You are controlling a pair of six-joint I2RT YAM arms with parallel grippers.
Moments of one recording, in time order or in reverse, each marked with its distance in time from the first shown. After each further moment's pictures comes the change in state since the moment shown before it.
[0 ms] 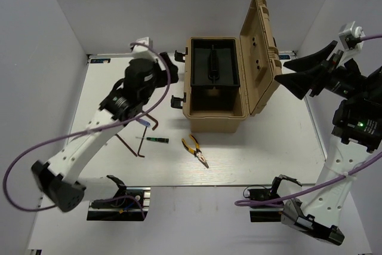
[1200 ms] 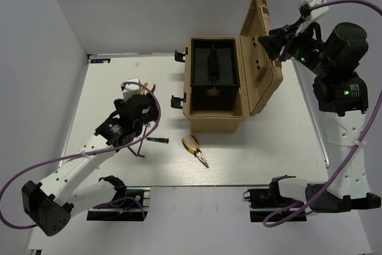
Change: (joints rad) left arm 0.000 -0.297 -0.459 -0.216 -0.221 -0.050; right arm 0.559 0.243 0.237 -0.222 0.957 -0.425
